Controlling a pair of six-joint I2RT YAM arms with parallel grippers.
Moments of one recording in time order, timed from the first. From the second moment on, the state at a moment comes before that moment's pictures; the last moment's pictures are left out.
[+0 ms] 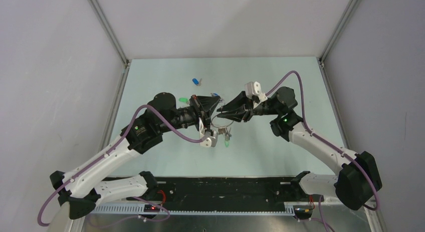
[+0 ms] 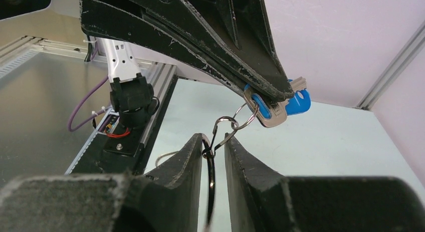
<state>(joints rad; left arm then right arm) -0.90 0.99 1.13 -0.30 0.30 1.39 0.61 1.22 0.87 0.67 -1.06 0.08</state>
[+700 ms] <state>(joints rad) -0.90 0.99 1.13 -0.29 0.28 1.39 0.57 1.23 0.87 0.69 -1.00 0.25</state>
